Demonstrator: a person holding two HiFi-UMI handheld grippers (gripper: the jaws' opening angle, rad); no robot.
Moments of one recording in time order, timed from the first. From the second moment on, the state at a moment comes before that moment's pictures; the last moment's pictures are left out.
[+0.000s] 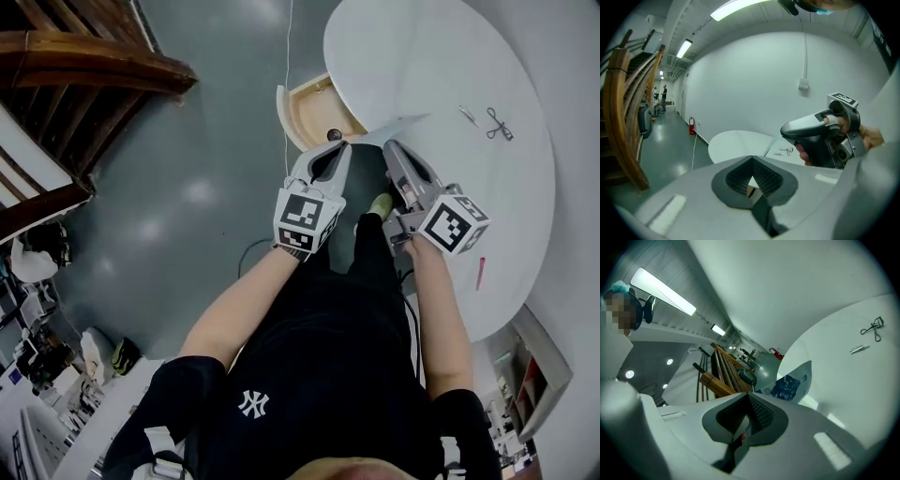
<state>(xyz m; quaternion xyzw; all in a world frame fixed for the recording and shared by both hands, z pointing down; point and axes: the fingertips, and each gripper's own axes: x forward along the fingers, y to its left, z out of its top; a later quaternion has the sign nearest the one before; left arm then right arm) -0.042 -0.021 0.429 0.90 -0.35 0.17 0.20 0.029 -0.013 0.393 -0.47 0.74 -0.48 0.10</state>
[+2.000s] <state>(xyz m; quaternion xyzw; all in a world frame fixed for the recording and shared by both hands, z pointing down) -0.168 -0.095 0.512 0.87 -0.42 0.16 0.23 -0.104 -0.121 0.597 -0.46 0.76 -0.42 -0.18</state>
